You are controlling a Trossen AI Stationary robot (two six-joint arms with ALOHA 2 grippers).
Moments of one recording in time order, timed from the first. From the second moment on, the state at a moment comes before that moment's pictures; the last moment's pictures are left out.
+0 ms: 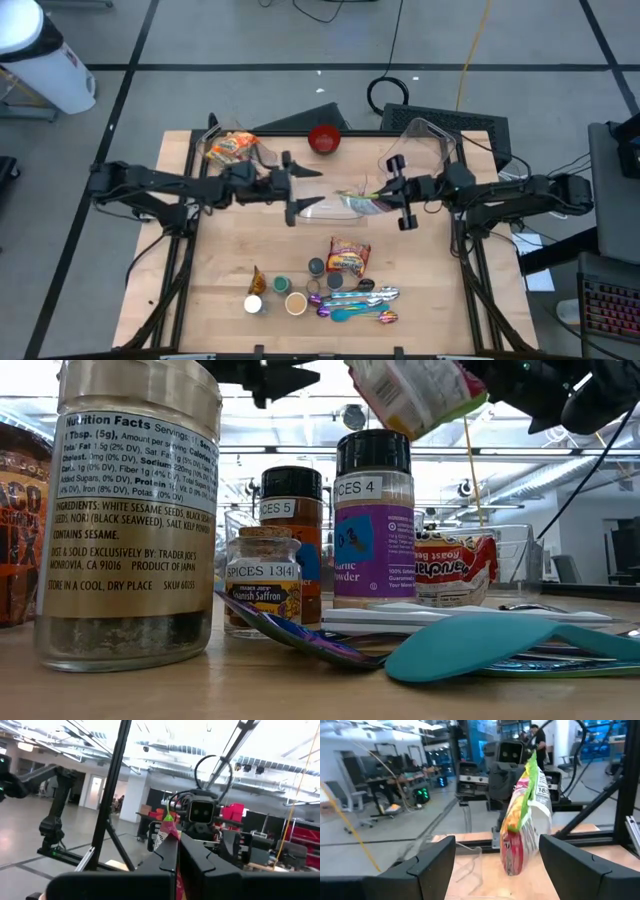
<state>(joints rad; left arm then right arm) 0.05 1.35 0.80 0.60 0.00 0.14 -0.18 1.08 0.42 1.09 -0.42 -0.10</state>
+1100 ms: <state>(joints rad) 0.00 1.50 0.94 0.60 0.16 0.15 -0.09 1.16 0.42 1.17 -0.35 -0.21</state>
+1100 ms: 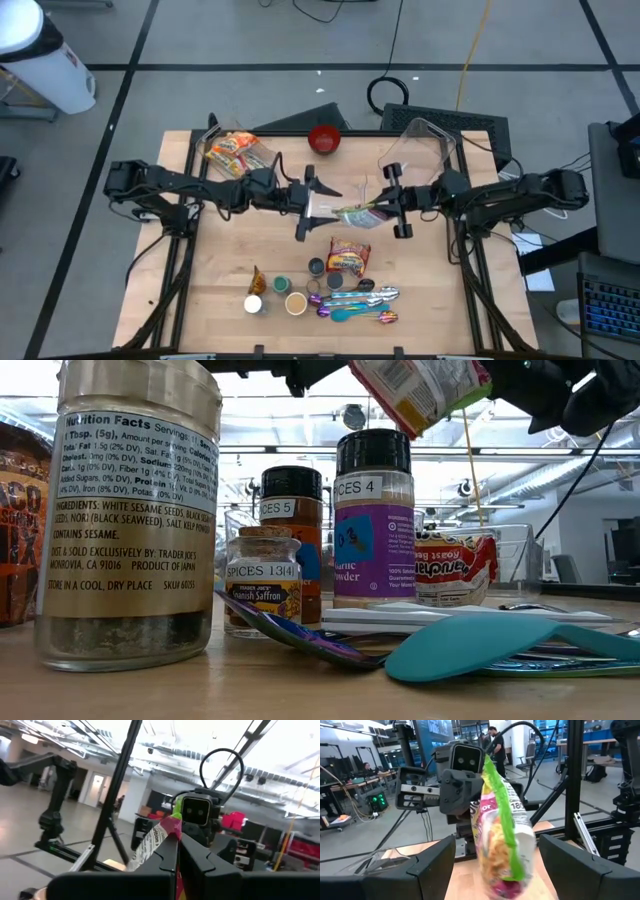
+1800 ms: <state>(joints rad) 0.00 1.50 0.94 0.60 0.16 0.10 -0.08 1.20 0.42 1.30 -0.27 -0.22</state>
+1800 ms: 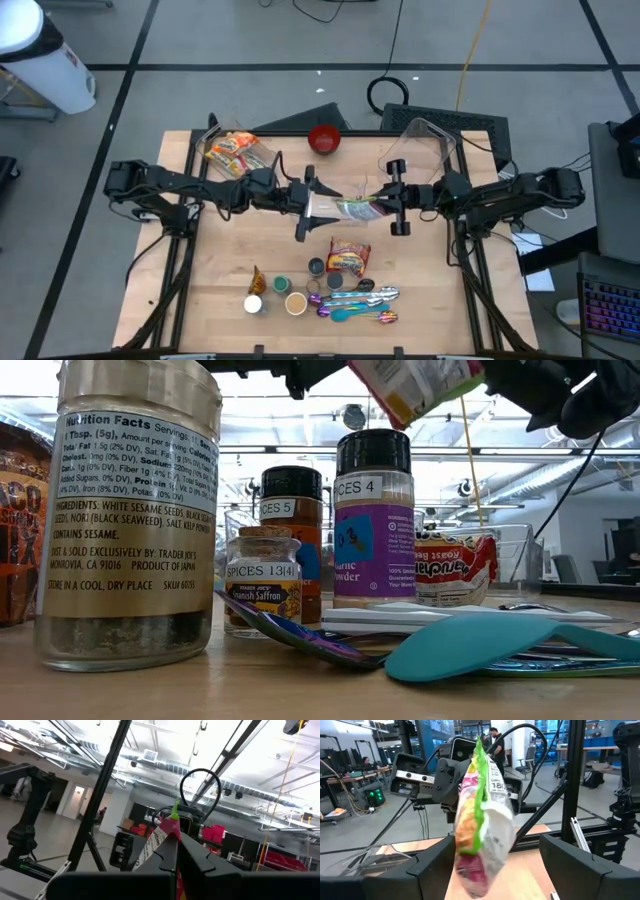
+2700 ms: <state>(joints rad) 0.01 1.51 0.94 0.60 0.14 0.17 -0.08 1.23 0.42 1.34 -0.27 -0.22</state>
